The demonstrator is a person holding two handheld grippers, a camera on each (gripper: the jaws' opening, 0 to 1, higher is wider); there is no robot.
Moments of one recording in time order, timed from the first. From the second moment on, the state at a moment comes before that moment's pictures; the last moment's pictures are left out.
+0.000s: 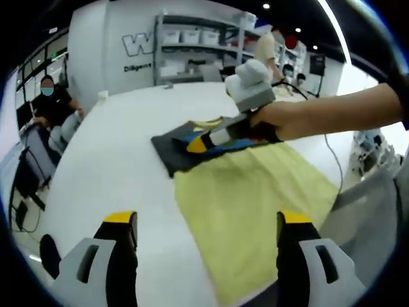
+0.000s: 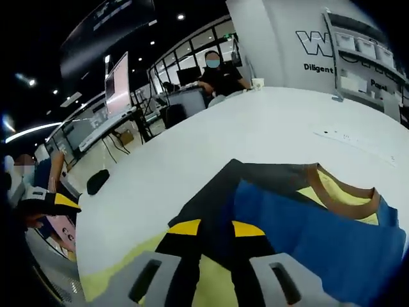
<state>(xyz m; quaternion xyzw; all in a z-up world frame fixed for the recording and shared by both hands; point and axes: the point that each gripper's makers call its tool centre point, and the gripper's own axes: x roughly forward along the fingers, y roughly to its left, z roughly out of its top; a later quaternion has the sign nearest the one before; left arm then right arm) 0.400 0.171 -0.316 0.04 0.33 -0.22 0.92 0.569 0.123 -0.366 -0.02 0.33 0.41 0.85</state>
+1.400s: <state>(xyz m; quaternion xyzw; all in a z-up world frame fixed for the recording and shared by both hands) 0.395 0.154 -0.335 0.03 0.36 -0.24 0.90 0.559 -0.052 -0.350 -0.05 0.32 0.24 0.92</state>
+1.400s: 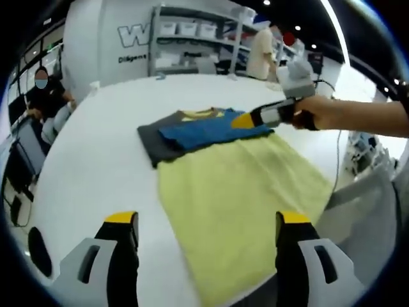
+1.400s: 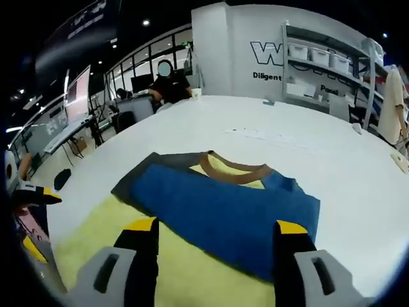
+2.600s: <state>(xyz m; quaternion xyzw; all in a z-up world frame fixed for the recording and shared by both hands) 0.335 0.176 -0.382 0.02 0.49 -0.22 0.84 0.355 -0.173 -0.381 -0.03 0.43 0.23 0.87</state>
